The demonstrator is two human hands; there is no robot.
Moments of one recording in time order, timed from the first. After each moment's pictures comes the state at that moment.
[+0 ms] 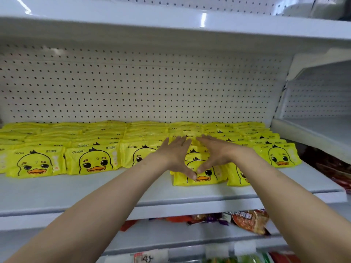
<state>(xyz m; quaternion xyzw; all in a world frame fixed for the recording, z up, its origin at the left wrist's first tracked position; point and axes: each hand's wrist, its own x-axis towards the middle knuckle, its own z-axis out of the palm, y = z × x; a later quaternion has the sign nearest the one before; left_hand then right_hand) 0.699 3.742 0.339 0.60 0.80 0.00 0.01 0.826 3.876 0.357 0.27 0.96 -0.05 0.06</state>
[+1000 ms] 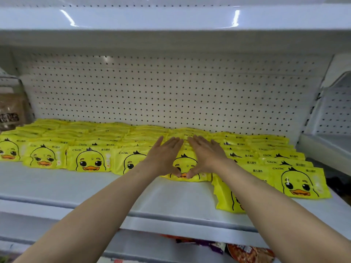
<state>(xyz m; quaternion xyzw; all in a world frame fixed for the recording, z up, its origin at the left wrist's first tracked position) 0.678 3.783 0.316 0.51 0.85 -0.02 -0.13 0.783 3.928 0.331 0.17 0.98 0.04 -0.04</state>
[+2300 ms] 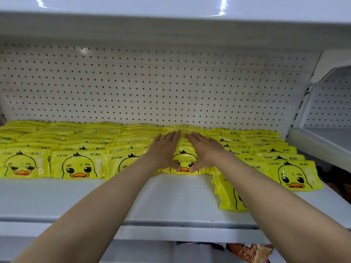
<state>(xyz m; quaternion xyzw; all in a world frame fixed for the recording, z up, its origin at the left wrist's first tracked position) 0.650 3.808 0.316 0.53 0.84 0.04 -0.10 0.766 3.944 0.331 0.20 0.98 0.04 -0.01</state>
